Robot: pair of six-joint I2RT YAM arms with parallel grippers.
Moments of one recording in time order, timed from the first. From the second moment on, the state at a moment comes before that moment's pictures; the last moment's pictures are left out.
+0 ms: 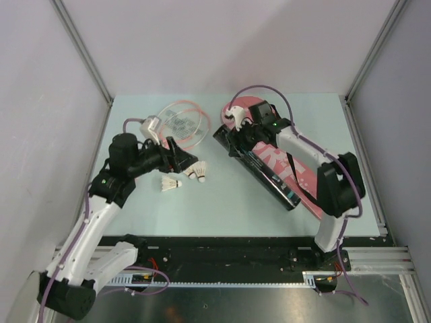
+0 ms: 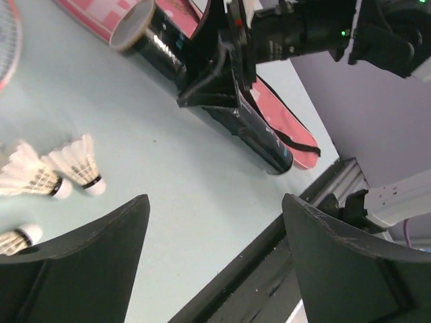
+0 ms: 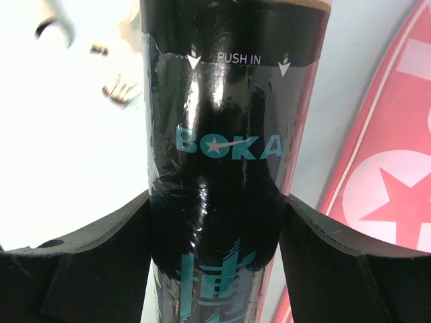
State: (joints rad) left arm -0.31 0.84 0.91 -0.40 0.48 -0.48; right arm 0.51 1.88 1.51 -0.45 -0.43 -0.21
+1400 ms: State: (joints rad) left arm -0.50 1.17 1.02 -0.40 0.70 -0.20; right arm 0.68 1.27 0.98 -0.32 -0.47 -0.53
